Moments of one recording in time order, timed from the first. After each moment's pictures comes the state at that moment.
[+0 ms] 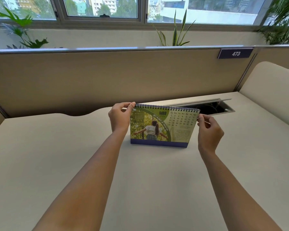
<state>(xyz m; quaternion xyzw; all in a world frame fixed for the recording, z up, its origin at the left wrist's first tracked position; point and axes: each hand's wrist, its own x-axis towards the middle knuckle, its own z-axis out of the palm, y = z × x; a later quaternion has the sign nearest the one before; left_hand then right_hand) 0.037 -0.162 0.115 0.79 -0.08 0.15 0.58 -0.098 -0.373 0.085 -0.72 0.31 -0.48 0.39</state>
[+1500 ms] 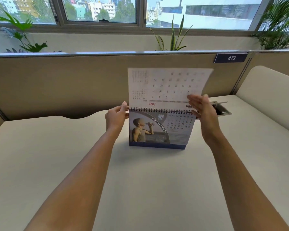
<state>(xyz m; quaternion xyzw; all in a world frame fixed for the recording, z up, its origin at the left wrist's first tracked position) 0.040 -0.150 0.125 0.76 -0.05 0.01 0.65 -0.100 -0.367 0.164 -0.67 0.15 -0.29 0.66</state>
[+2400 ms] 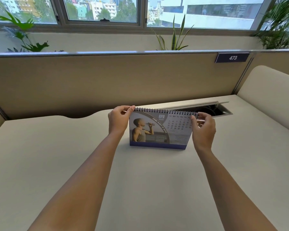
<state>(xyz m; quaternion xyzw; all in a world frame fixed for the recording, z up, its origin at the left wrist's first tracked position) 0.034 -0.152 0.121 0.80 -0.13 0.12 0.57 -0.097 -0.362 0.104 -0.76 0.30 -0.42 0.39</state>
